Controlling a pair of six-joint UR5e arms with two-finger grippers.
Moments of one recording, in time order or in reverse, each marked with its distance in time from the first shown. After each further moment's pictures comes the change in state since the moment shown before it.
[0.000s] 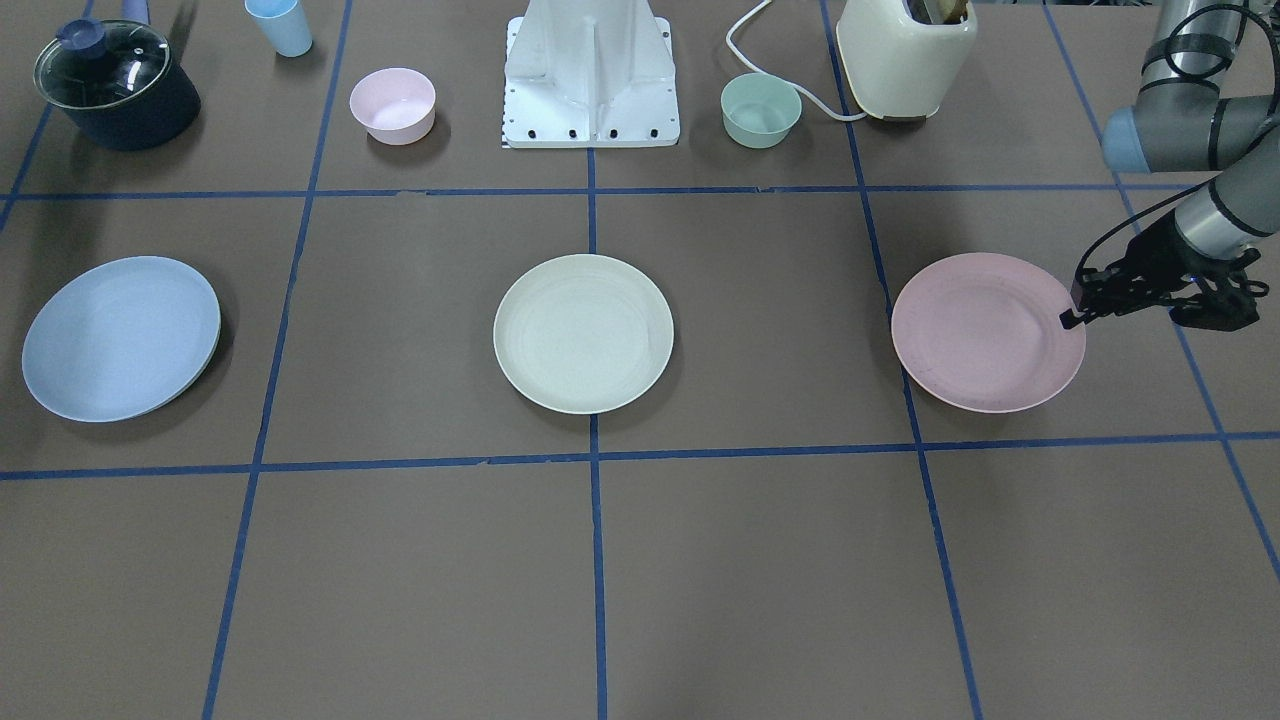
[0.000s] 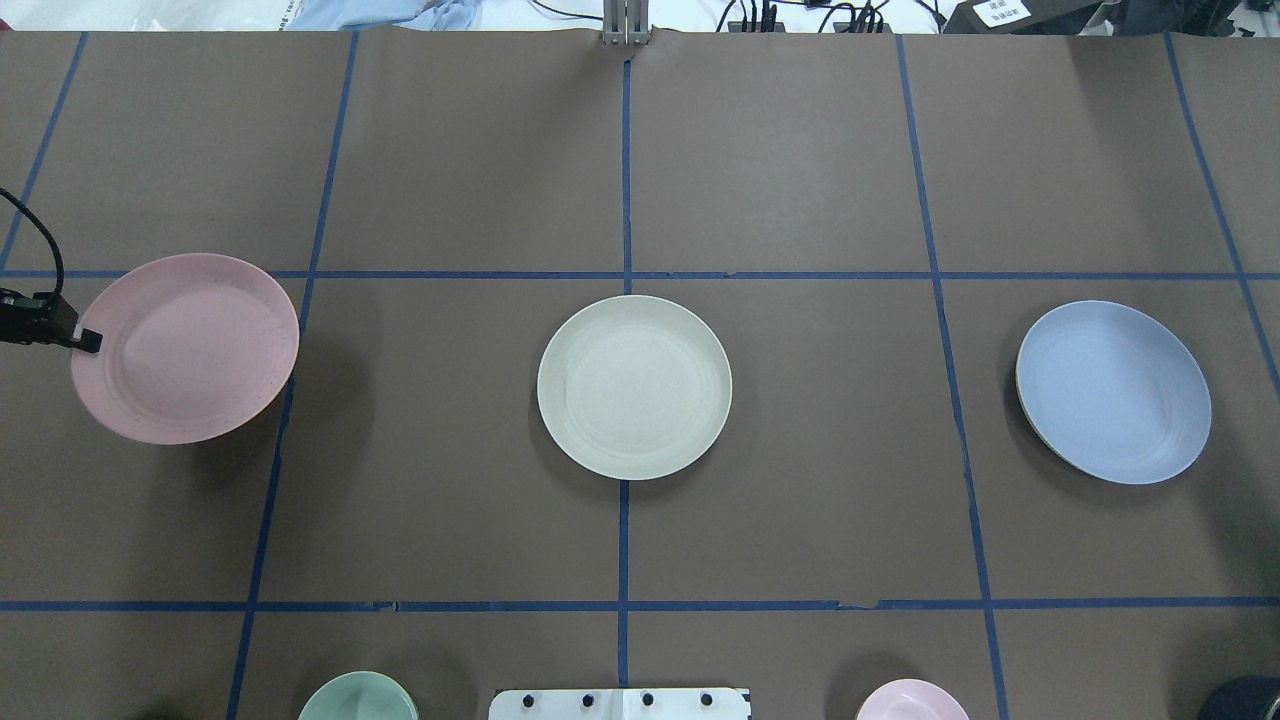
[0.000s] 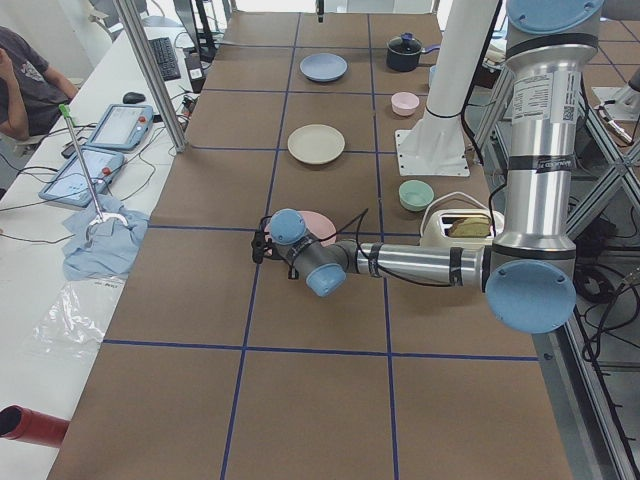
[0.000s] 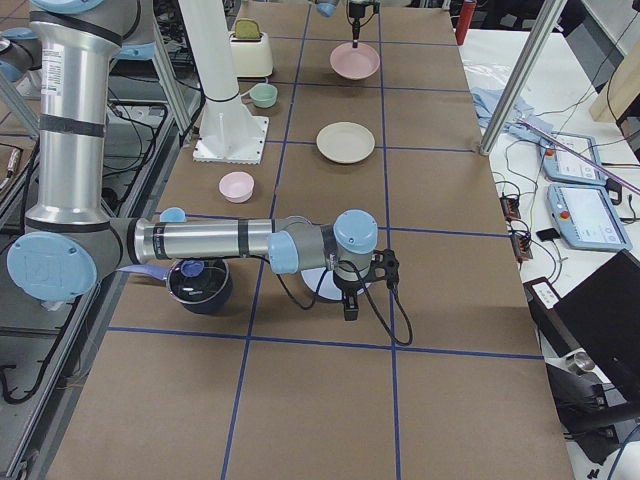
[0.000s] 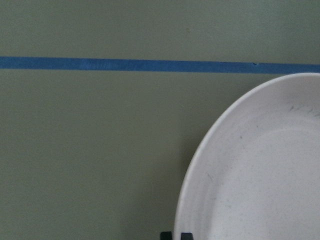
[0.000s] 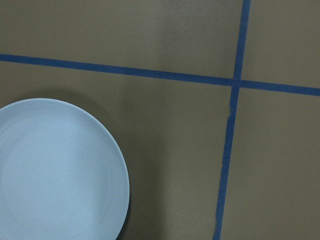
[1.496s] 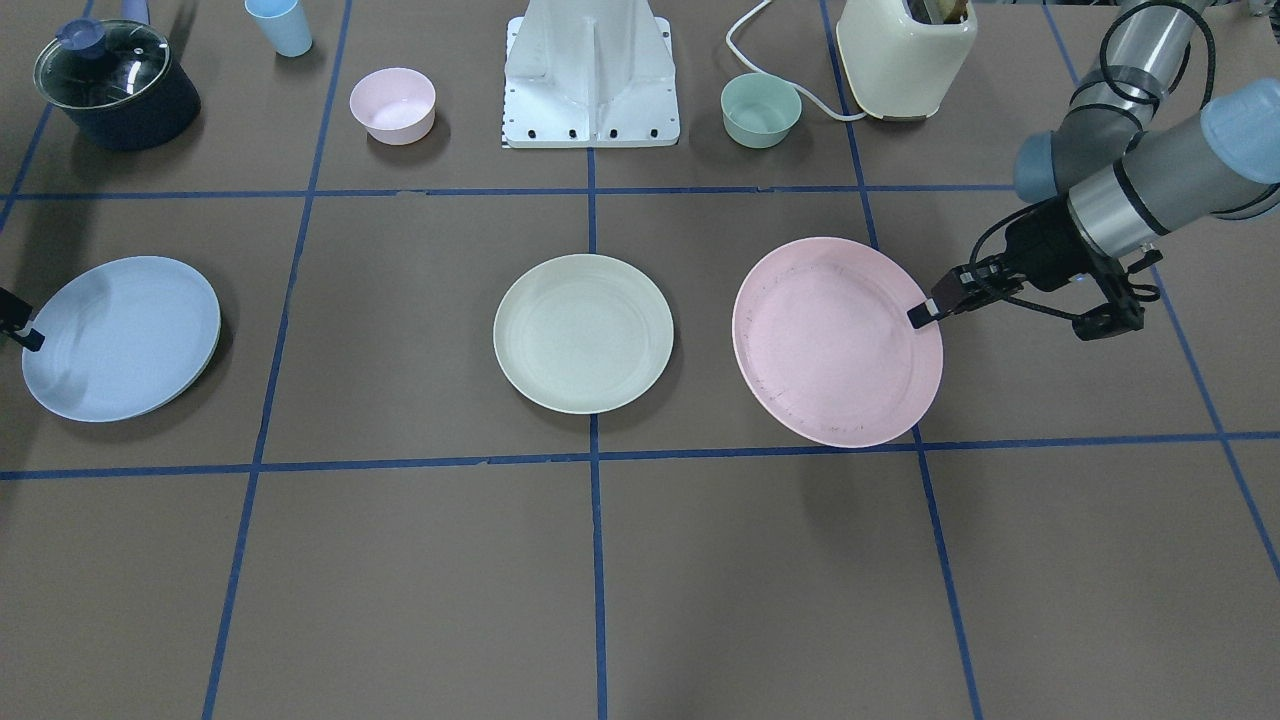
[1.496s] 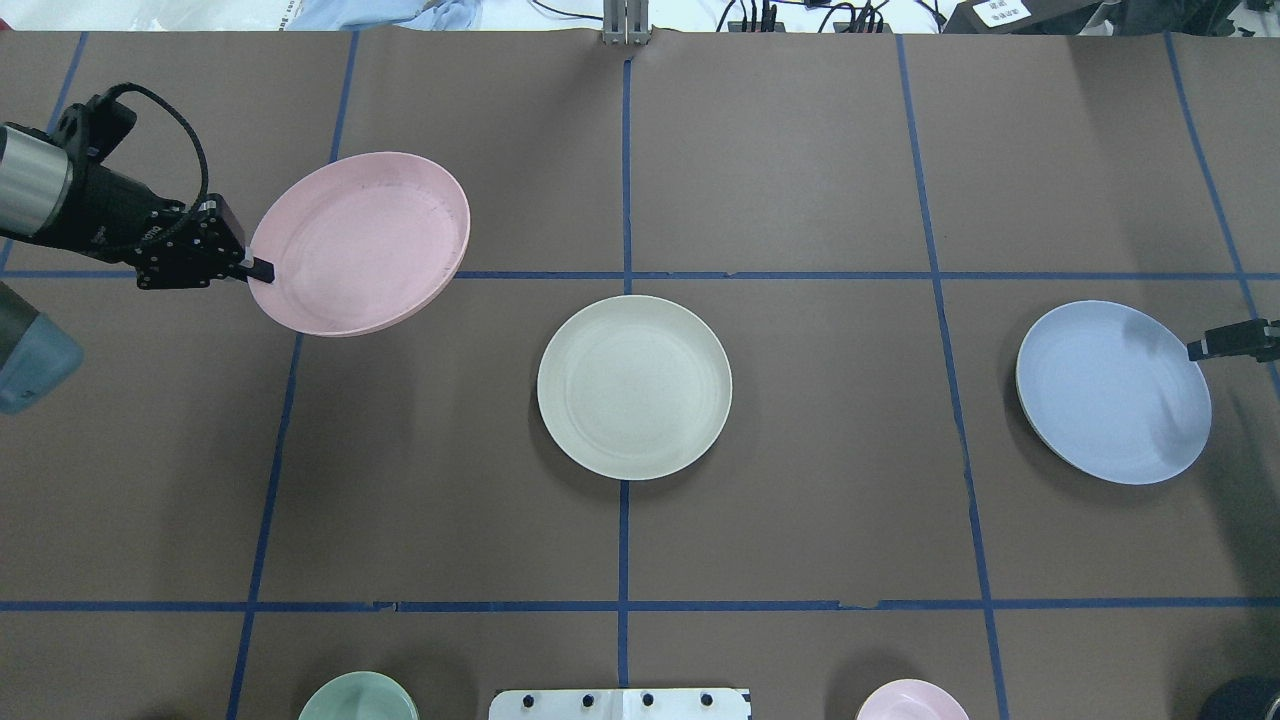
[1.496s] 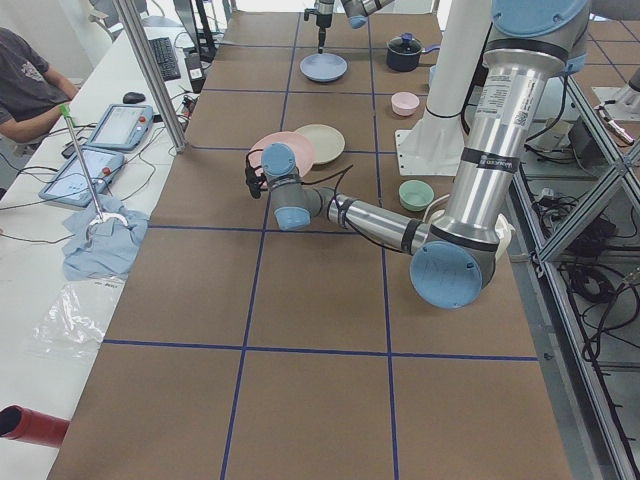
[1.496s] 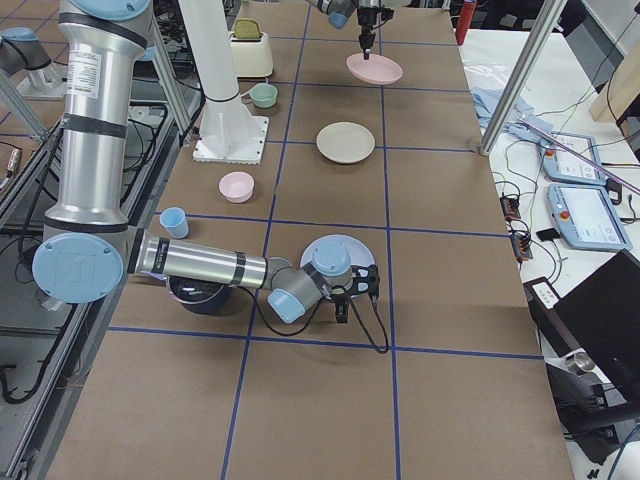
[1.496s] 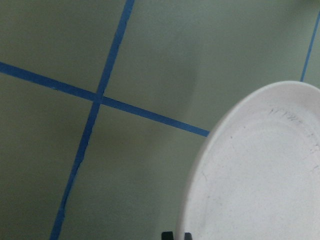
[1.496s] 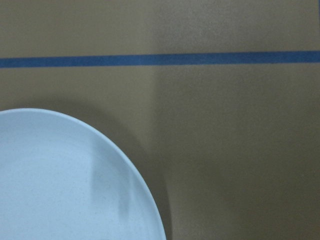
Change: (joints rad) left arm 0.129 -0.239 -0.035 -0.200 0.035 -0.741; right arm -0.295 -0.036 -0.285 0.789 -0.102 0.606
